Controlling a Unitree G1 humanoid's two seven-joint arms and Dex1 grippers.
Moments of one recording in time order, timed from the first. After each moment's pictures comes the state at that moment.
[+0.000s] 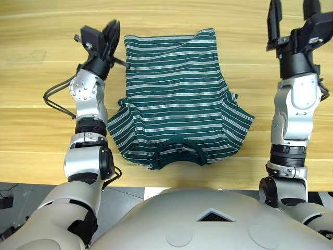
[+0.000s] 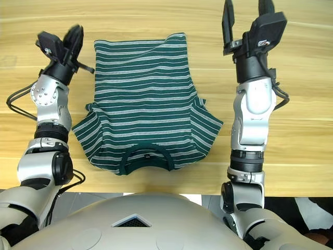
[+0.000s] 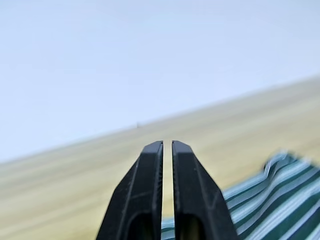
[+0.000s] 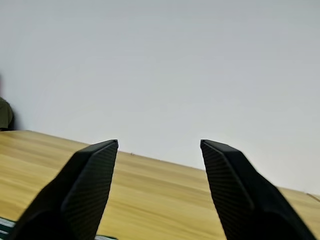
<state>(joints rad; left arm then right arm) -0.47 0.31 0.15 0.76 -0.23 -0.57 -0.56 -0.20 -0.19 -0.07 -0.06 0.10 -0.16 0.20</state>
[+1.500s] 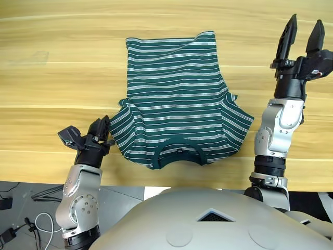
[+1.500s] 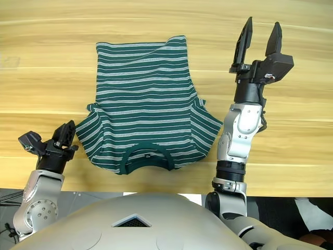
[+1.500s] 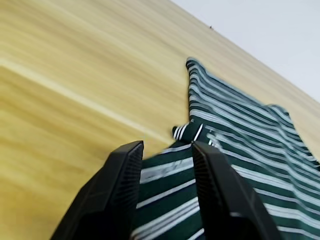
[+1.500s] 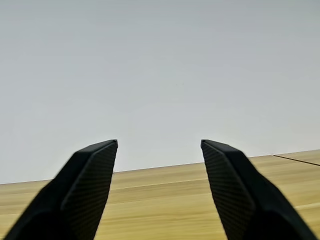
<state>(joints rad) 0.66 0.18 0.30 -0.51 -0.78 0.38 -0.15 -0.10 -0.02 -0.17 0.02 0.17 -0.39 0.12</state>
